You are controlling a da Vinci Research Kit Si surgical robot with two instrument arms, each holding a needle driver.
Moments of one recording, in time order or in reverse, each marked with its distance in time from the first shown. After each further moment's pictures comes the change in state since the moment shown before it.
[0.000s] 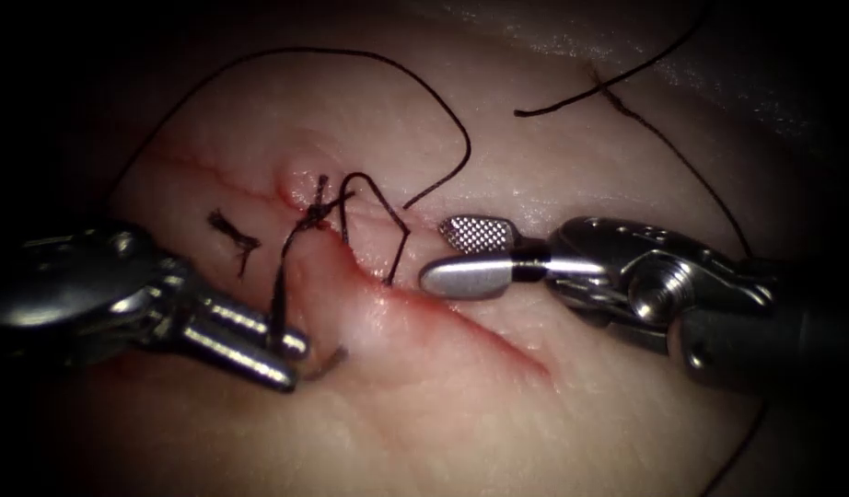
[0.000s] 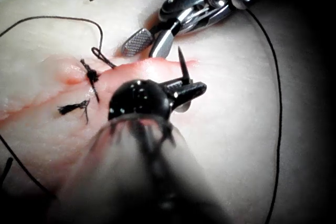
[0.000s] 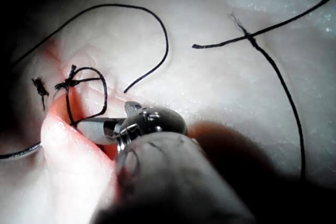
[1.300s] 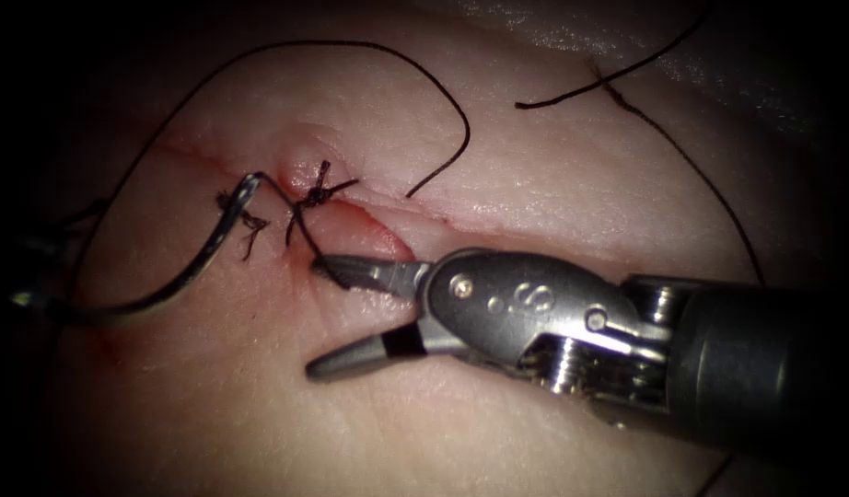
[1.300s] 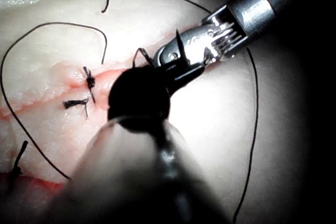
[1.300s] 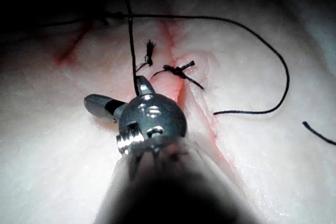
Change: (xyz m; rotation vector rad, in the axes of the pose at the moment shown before) right arm -0.002 -0.006 0.007 0.131 -0.147 -0.790; left arm 0.006 0.009 -0.008 0.134 0.182 0.148
